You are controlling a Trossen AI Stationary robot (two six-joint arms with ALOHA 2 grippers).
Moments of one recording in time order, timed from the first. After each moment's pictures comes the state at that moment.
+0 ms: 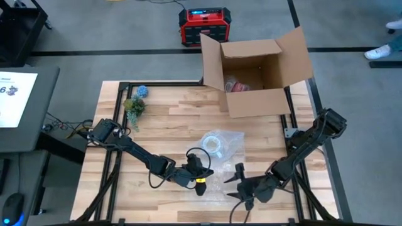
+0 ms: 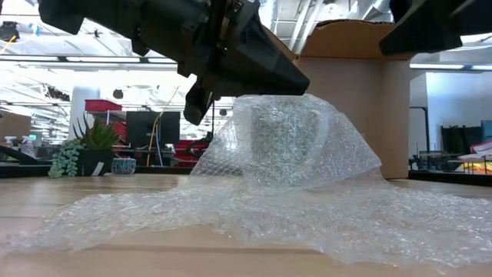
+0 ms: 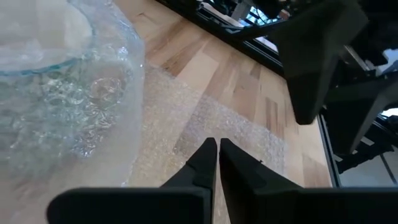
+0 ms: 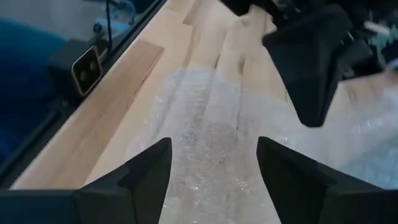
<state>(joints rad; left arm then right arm) -0.47 1.91 1.02 0.45 -0.57 -0.74 0.77 1.61 0.79 0.22 0.57 0.08</state>
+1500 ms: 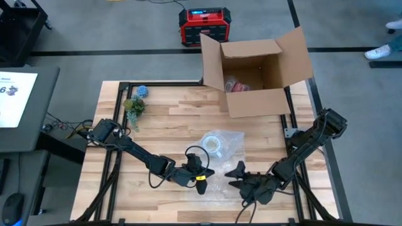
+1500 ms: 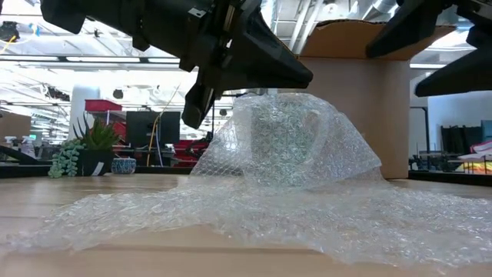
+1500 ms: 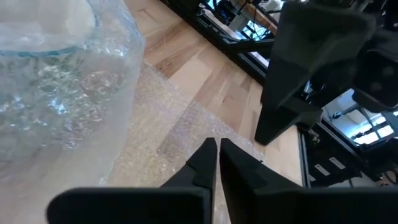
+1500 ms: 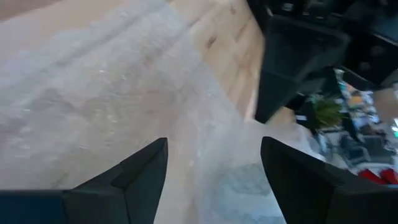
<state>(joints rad) -0.47 1.91 1.02 0.48 -0.56 -0.88 0.78 1.61 0.79 0.09 0.75 -0.46</state>
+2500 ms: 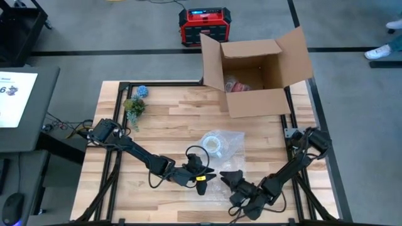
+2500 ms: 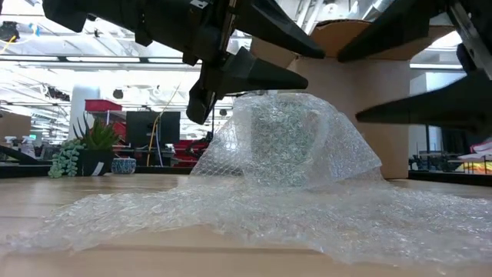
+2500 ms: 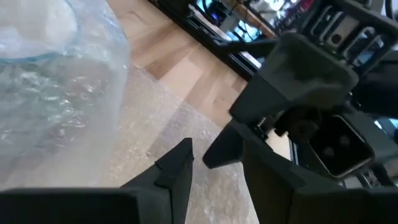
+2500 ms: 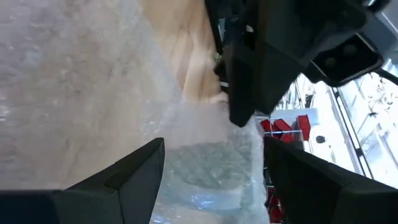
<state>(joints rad) -0.47 1.91 1.02 0.51 -0.53 -0.85 0.82 1.94 0.96 0.18 1.24 -0.58</state>
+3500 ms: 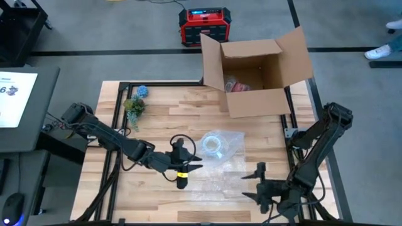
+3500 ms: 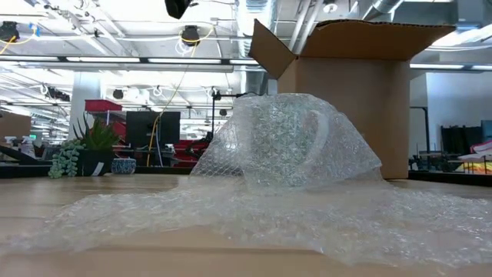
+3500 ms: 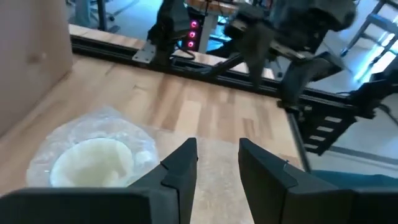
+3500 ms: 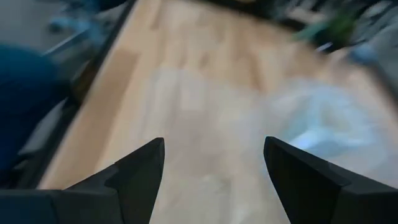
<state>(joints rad) -0.46 1.47 1.02 0.08 -0.50 -0.39 0.98 1.47 0.98 -0.38 0.83 0.46</state>
